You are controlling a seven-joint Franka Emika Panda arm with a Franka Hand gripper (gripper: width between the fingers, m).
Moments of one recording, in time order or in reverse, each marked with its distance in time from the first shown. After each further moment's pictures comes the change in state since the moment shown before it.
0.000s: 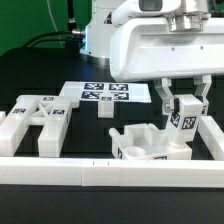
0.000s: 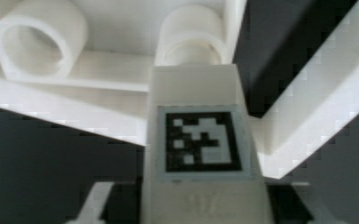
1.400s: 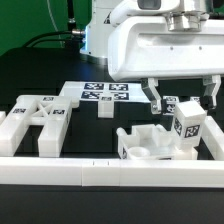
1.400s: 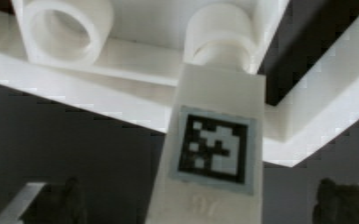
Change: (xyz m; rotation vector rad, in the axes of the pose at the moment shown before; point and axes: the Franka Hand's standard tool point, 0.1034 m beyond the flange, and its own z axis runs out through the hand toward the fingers) arm 0.013 0.011 -0.008 -0.023 0.037 -0.021
